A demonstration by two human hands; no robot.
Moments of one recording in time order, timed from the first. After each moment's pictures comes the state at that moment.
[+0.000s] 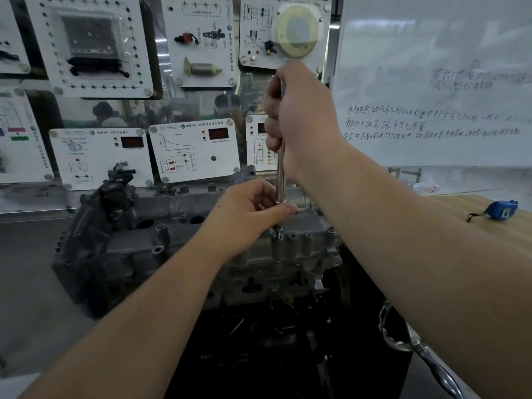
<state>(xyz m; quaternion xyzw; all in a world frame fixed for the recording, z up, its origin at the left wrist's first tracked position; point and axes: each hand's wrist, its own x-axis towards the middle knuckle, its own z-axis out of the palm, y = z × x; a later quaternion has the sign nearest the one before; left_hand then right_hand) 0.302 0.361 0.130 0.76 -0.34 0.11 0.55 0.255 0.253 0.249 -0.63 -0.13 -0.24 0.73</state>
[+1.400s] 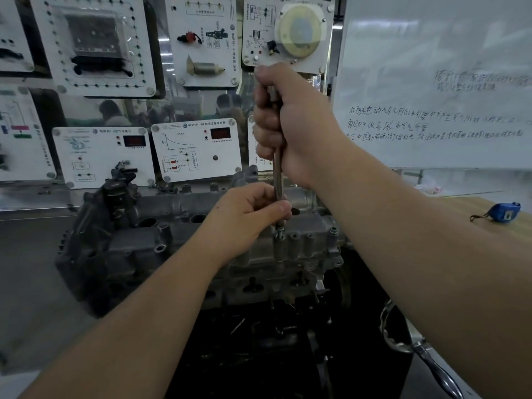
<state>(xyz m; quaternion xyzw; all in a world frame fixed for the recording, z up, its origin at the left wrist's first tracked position) 0.302 0.365 0.127 0.74 -0.36 0.08 0.56 0.250 0.253 0.246 -0.63 -0.20 -0.12 0.74</state>
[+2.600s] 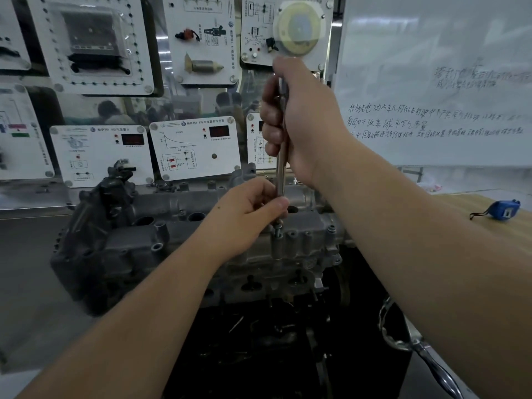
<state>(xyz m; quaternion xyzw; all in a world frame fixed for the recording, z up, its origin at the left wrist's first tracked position) 0.297 0.364 0.129 0.77 -0.36 0.09 0.52 0.244 0.247 0.245 -0.63 -0.15 -0.17 0.75</state>
